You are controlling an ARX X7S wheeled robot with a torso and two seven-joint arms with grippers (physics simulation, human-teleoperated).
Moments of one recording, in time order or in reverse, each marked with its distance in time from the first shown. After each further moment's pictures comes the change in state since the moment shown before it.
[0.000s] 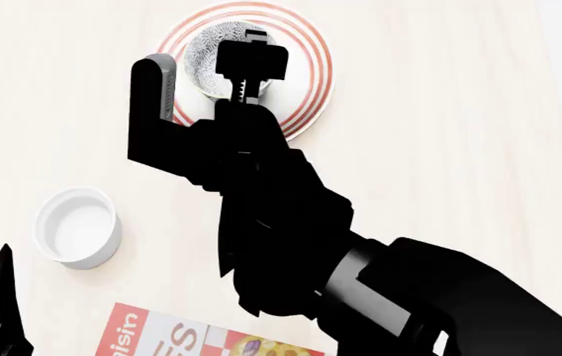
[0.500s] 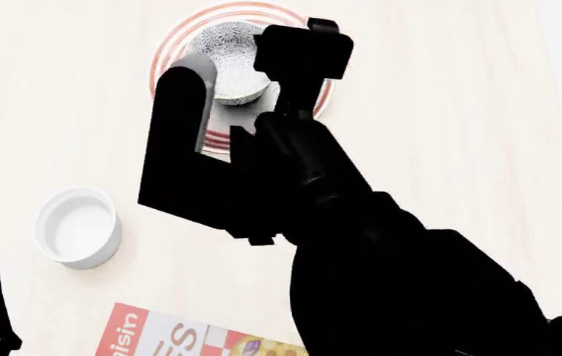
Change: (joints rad) left arm 0.005 0.000 -0.017 0.000 0.008 0.004 -0.032; right arm 0.051 0.491 0.167 -1.044 0.128 0.398 0.136
